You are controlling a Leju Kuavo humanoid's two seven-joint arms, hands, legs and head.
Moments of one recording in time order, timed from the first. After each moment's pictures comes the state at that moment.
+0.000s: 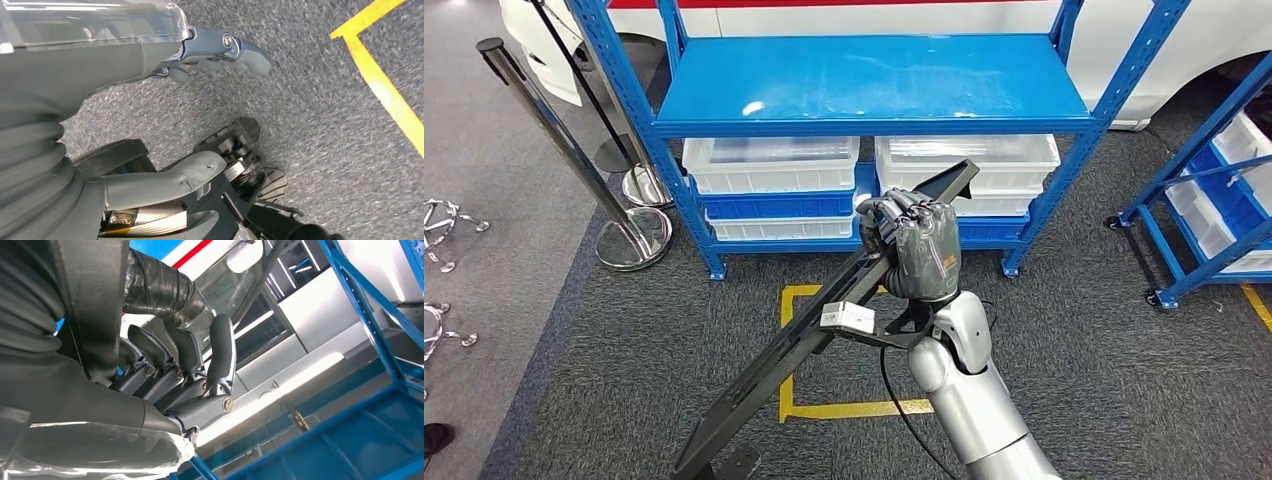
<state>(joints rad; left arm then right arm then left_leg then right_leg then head) -0.21 -0.25 0.79 -0.19 -1.30 0.04 -0.27 -0.44 0.21 0.33 -1.35 0.93 -0.70 -0.41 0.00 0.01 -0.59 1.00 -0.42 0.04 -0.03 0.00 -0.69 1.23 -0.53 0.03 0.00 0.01</state>
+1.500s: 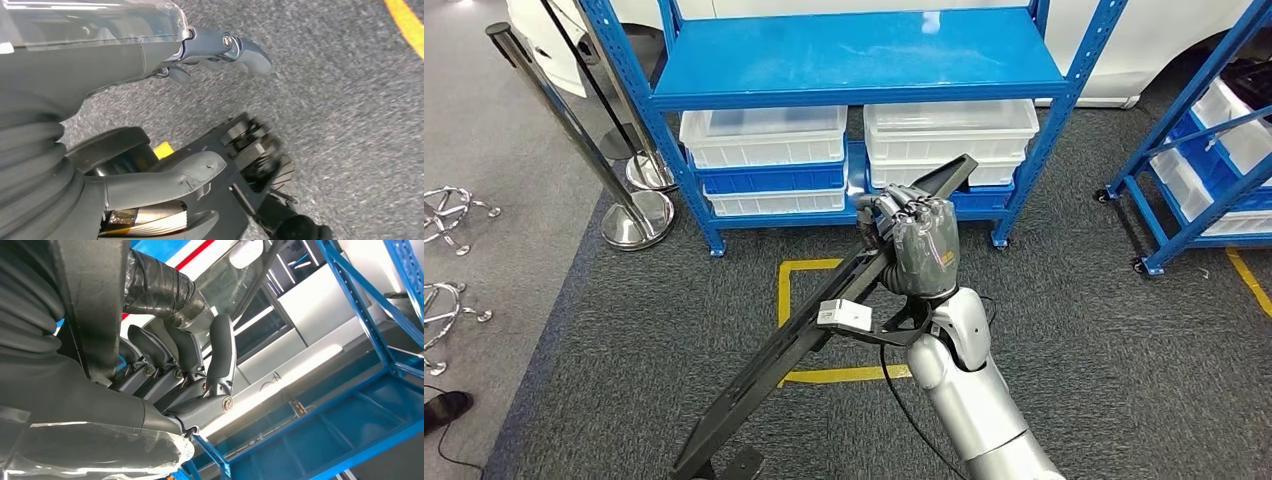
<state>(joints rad) -0.21 -0.25 0.78 -0.19 -1.29 0.04 -0.28 -0.45 0.21 0.33 -1.35 0.94 -0.70 -0.41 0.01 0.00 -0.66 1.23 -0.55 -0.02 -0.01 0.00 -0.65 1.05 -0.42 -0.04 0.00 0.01</state>
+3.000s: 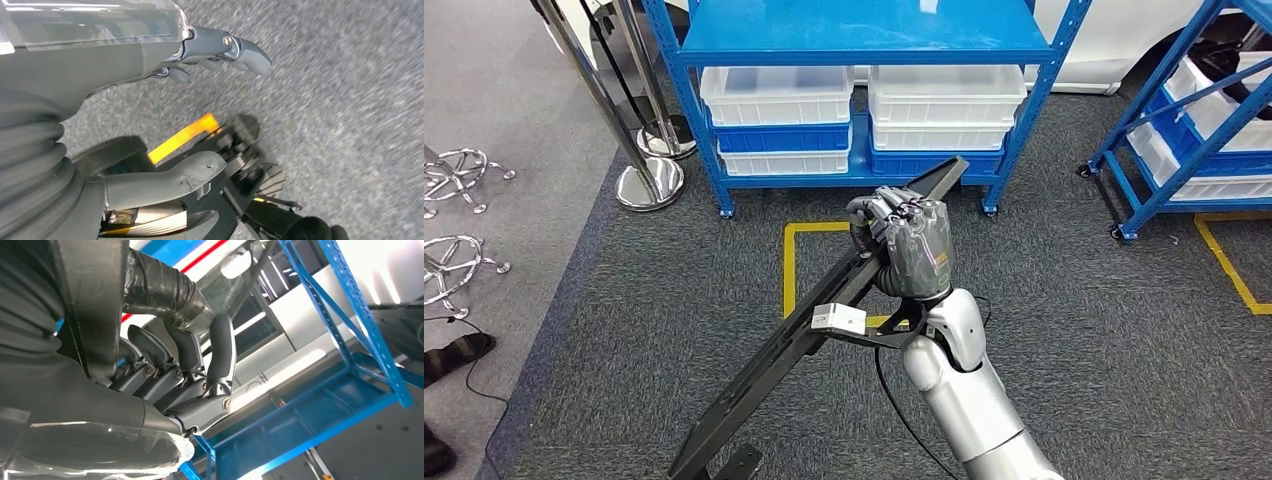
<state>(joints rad) -0.21 -0.25 0.77 -0.19 -1.30 0.03 -0.27 -0.45 0.21 0.35 -1.35 0.94 -0.70 -0.40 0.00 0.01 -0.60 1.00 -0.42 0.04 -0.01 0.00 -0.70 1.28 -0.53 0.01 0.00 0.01</state>
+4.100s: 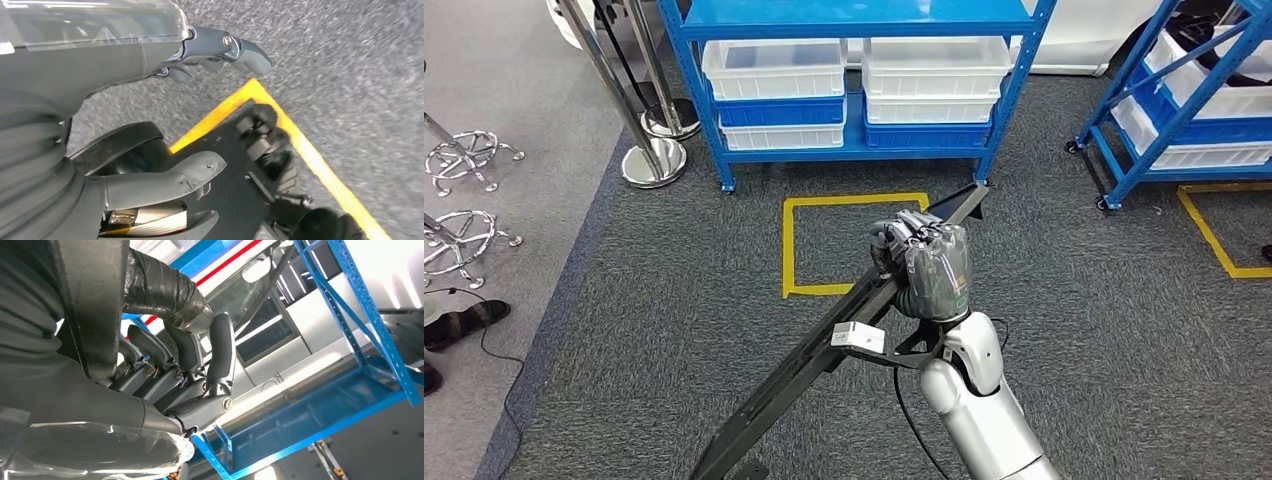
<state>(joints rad) -0.18 -0.25 0.73 -0.19 -1.33 0.02 -0.26 -0.36 0.15 0.35 -1.42 0.95 -0.70 -0.37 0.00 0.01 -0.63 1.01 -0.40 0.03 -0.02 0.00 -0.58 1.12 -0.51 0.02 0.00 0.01</state>
